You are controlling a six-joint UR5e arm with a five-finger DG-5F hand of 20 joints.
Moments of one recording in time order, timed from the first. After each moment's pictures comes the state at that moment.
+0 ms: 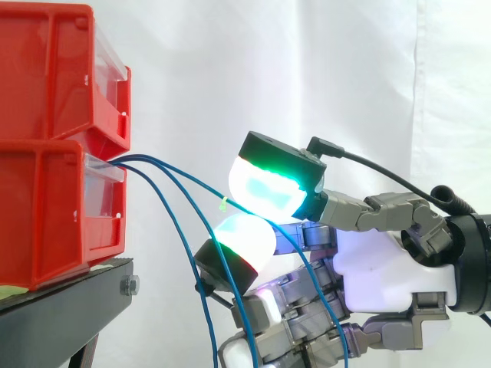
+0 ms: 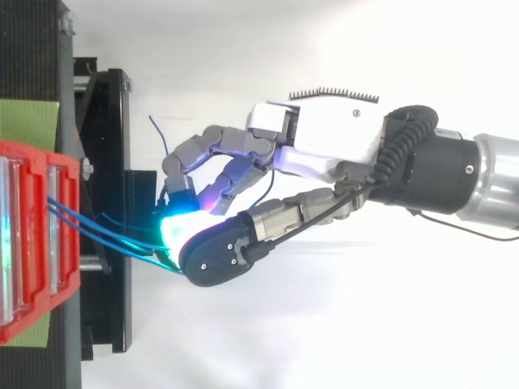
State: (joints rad) arm 0.18 -2.35 -1.19 -2.77 -1.29 0.03
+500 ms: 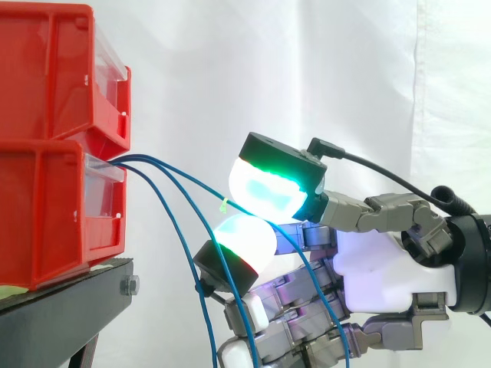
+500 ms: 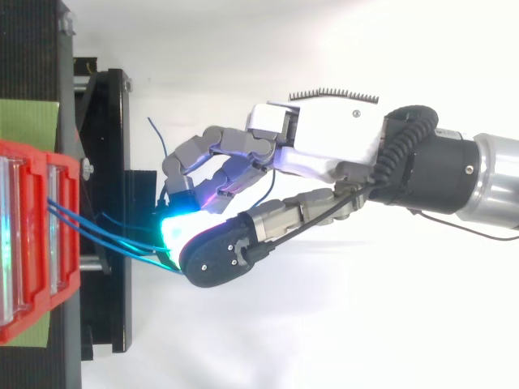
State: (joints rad) arm 0.18 -2.35 -1.20 -2.77 -1.30 0.02
